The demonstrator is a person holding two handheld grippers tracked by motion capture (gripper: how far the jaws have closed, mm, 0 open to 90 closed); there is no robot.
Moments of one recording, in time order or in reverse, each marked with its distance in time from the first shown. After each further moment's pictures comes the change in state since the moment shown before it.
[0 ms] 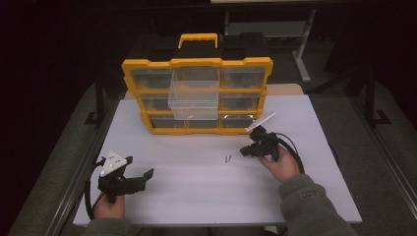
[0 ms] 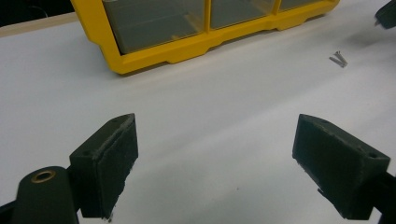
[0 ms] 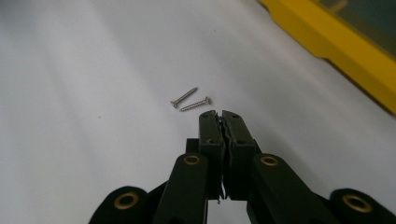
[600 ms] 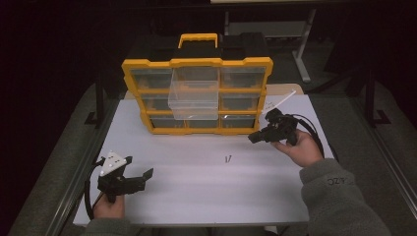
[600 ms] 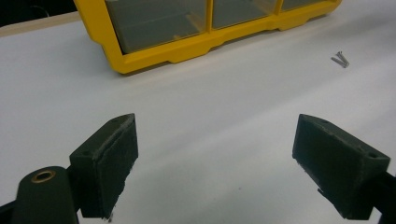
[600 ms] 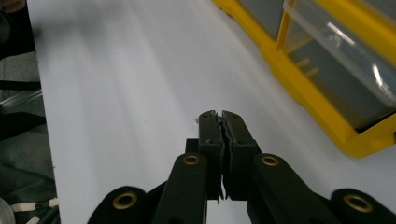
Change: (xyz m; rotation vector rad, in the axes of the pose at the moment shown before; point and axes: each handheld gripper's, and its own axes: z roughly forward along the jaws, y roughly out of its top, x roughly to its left) left arm 0.001 0.000 0.000 -0.002 0.004 -0.006; right arm -0.009 0.027 -0.073 -0.066 0.110 -0.116
